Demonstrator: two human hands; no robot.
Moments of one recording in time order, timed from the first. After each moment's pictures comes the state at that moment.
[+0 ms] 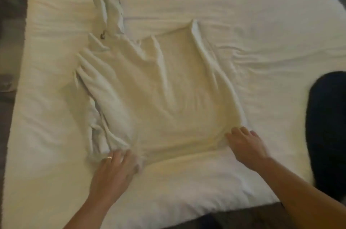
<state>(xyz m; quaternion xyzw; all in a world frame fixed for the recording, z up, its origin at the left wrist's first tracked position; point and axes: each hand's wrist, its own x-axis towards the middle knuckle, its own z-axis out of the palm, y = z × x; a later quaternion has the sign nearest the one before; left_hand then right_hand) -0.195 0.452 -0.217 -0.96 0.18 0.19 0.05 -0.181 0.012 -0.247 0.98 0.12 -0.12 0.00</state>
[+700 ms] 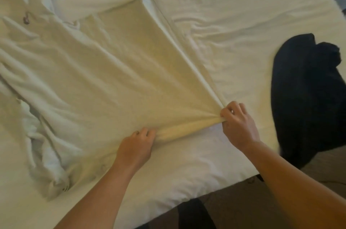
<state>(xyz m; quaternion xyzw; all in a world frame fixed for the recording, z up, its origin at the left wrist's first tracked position) -0.153 0.270 -0.268 -0.93 0.29 0.22 0.01 -0.200 -0.061 -0.264 0.99 -0.04 -0.01 -0.12</state>
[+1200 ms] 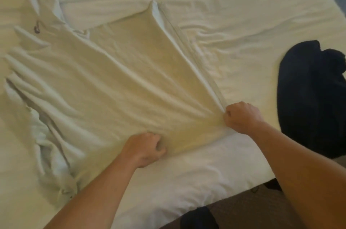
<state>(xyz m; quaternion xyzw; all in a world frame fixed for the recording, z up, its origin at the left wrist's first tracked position) -0.111 0.264 -0.250 -0.89 0.27 0.37 -0.06 -0.129 -0.067 -0.233 0.94 -0.11 -0.32 -0.04</state>
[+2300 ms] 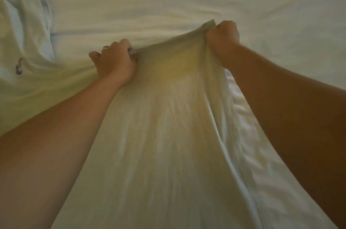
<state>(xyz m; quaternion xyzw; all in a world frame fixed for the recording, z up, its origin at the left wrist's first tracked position) 0.304 0.217 -0.286 -1.00 -0.03 0.06 -0.06 0.315 -0.040 -0.284 0.83 -0.33 -0.05 -0.45</state>
